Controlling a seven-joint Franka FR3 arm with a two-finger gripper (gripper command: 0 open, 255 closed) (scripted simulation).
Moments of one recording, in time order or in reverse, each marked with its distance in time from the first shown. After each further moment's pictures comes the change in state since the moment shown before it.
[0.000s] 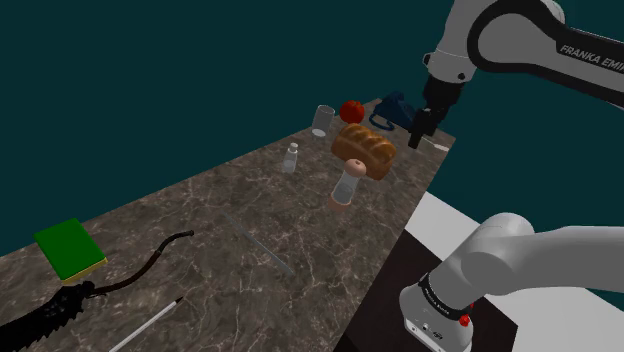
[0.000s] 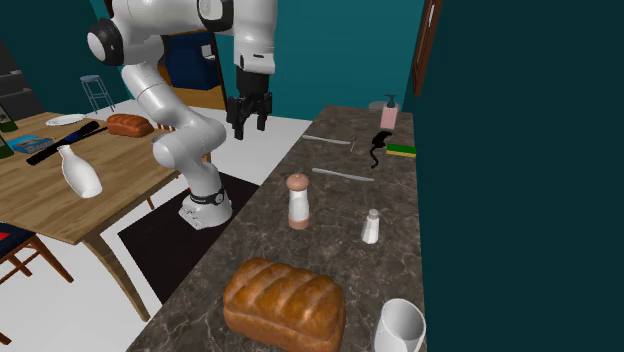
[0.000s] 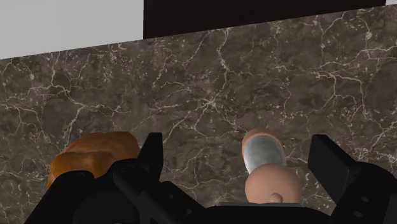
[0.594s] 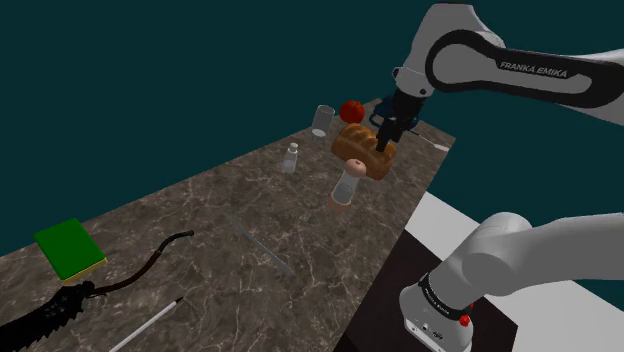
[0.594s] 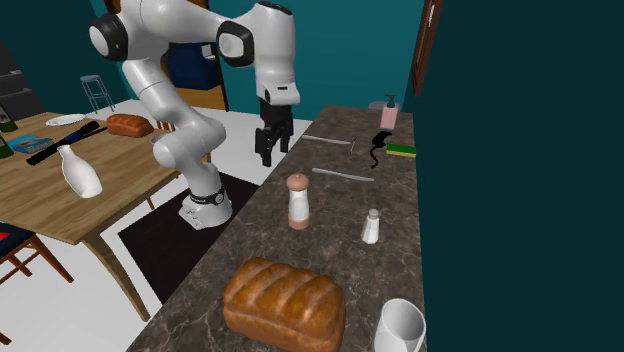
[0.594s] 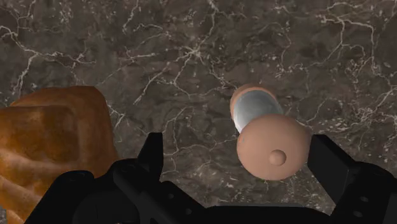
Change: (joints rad) arm 0.021 0.134 -0.036 -0.076 0.042 0.287 -0.026
